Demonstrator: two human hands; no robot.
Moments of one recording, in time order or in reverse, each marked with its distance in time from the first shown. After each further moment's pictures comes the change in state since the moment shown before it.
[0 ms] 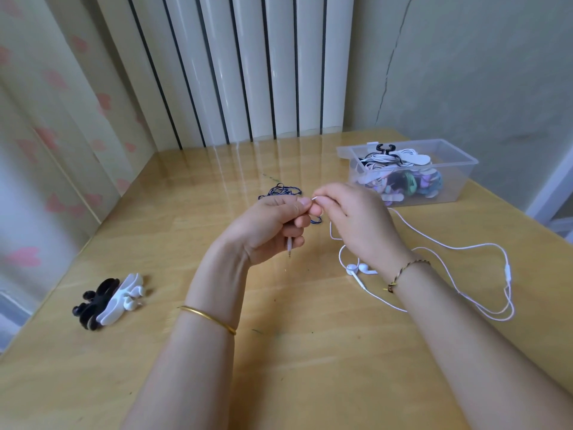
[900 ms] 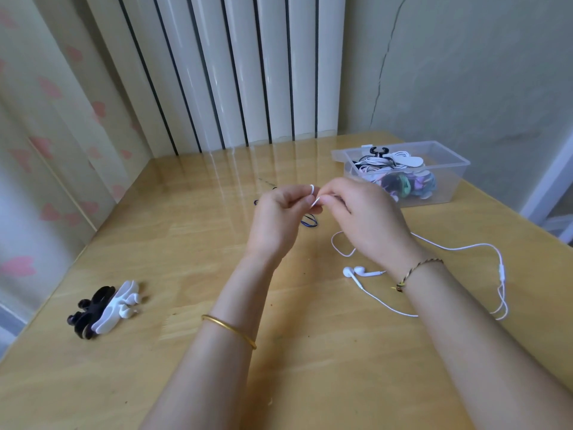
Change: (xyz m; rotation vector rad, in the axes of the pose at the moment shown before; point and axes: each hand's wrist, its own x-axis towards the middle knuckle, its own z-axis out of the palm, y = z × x) left_hand 0.012 -0.006 0.028 0.374 0.461 0.364; right_hand -0.002 -0.010 -0.023 -0.117 -0.035 0.071
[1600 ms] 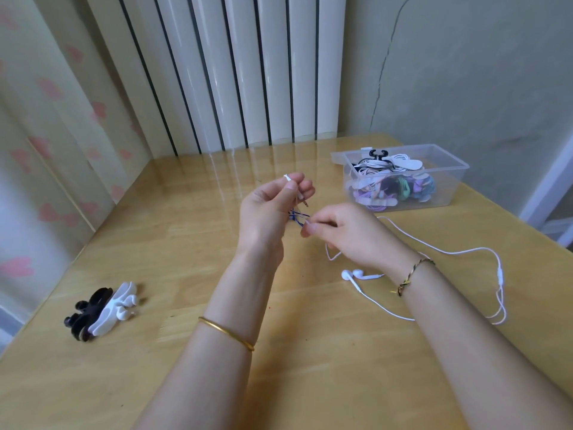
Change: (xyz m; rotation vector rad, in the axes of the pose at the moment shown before) left_hand -0.001 0.013 -0.002 -0.547 0.143 -0.185; right_hand -0.001 0.003 0.008 0.277 -0.367 0.113
